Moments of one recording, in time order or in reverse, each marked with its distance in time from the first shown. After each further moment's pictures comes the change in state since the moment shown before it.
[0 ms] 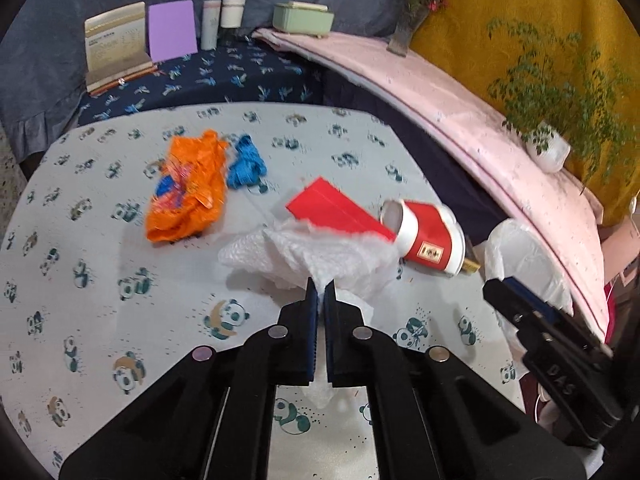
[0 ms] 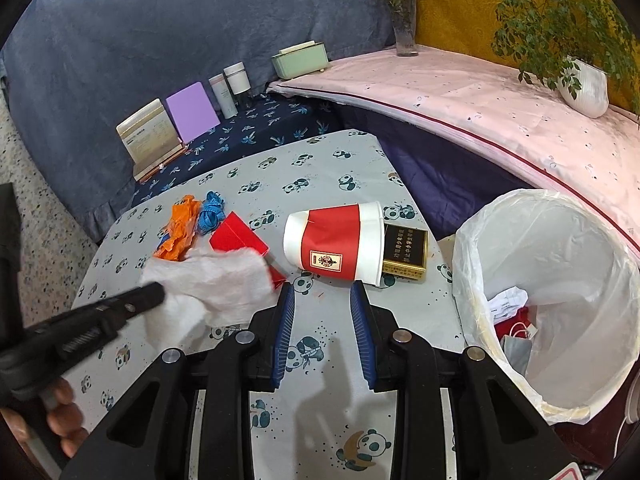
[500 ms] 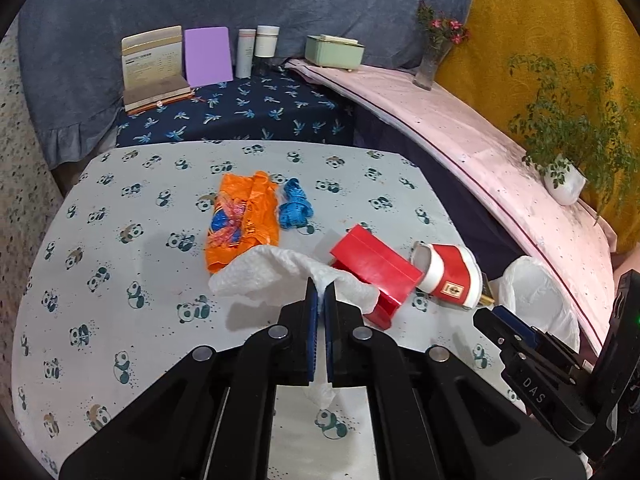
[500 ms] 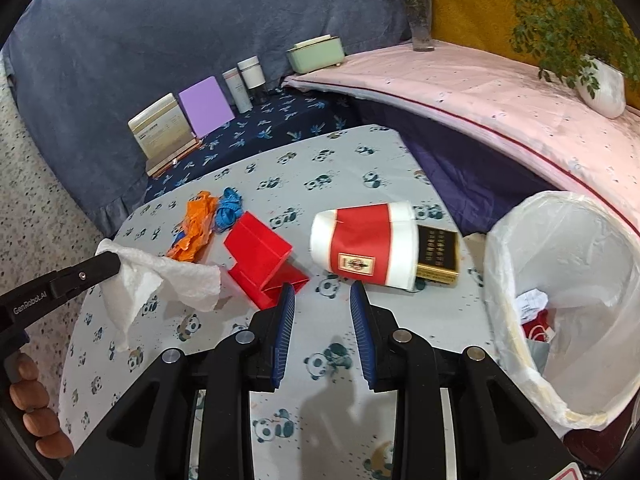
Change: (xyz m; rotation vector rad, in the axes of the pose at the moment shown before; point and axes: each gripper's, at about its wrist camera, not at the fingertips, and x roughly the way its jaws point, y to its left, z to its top) left arm -0.028 0.023 0.015 -0.037 -0.082 0.091; right arm 0.017 0.017 0.005 -0.018 0.026 0.058
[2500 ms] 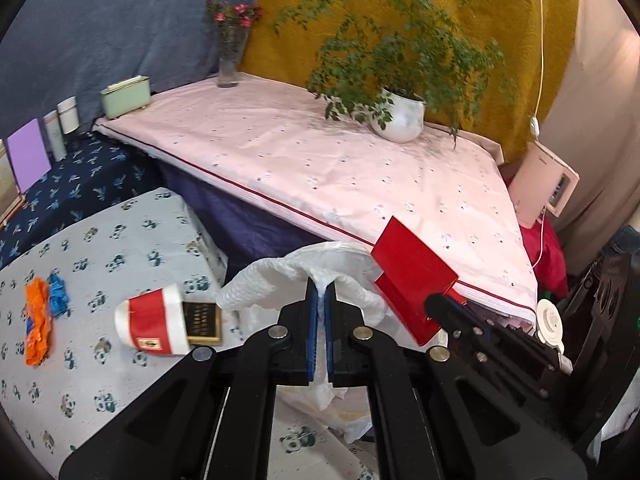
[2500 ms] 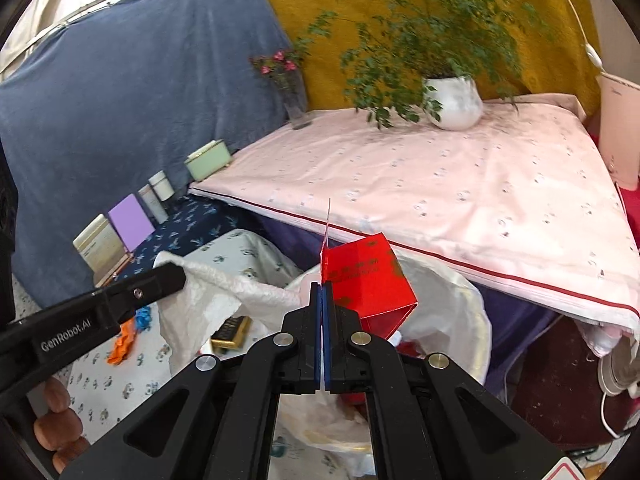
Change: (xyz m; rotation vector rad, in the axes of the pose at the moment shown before) left arm -0.006 -0.293 -0.016 0.416 0.006 -0.366; right arm -0.144 -0.191 -0.005 0.266 -0.272 -0.200
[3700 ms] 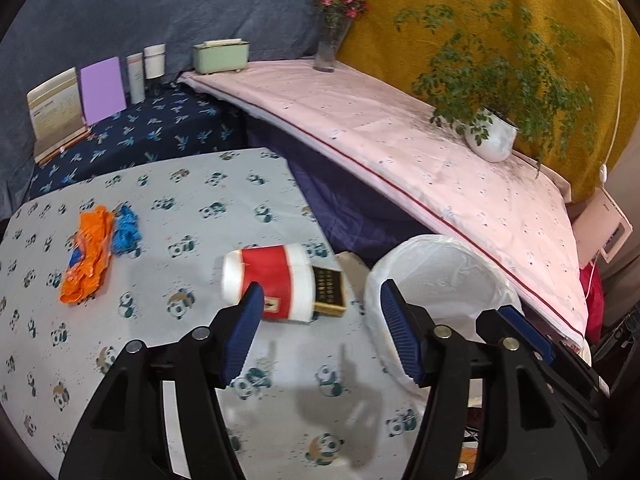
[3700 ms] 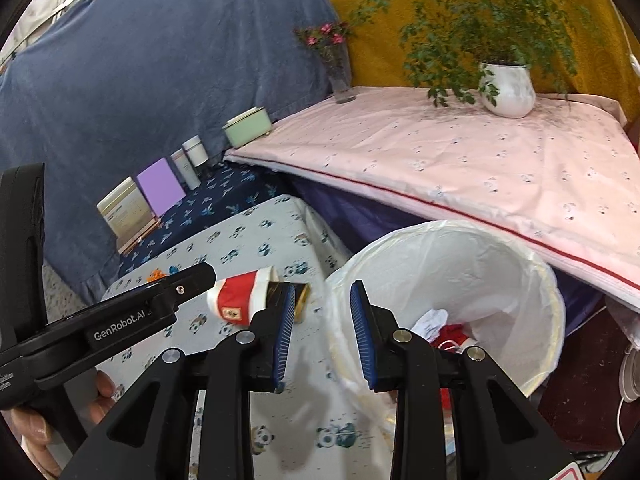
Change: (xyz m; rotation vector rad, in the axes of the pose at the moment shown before) left arm -0.019 0.115 -0.044 -0.237 0.001 0.194; right arm 0.021 0.081 -0.029 -0.105 0.087 0.121
